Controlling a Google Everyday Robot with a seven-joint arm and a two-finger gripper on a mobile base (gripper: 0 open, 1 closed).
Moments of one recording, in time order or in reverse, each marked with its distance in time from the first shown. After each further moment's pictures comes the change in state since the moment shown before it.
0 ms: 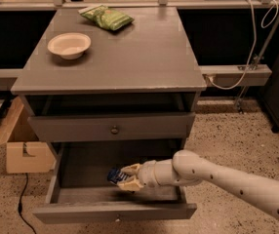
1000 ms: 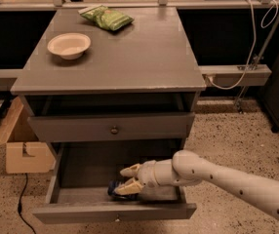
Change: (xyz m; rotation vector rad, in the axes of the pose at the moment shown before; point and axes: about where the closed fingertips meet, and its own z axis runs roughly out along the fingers) arm 0.001 -0.001 0.001 0.006 -0.003 0.004
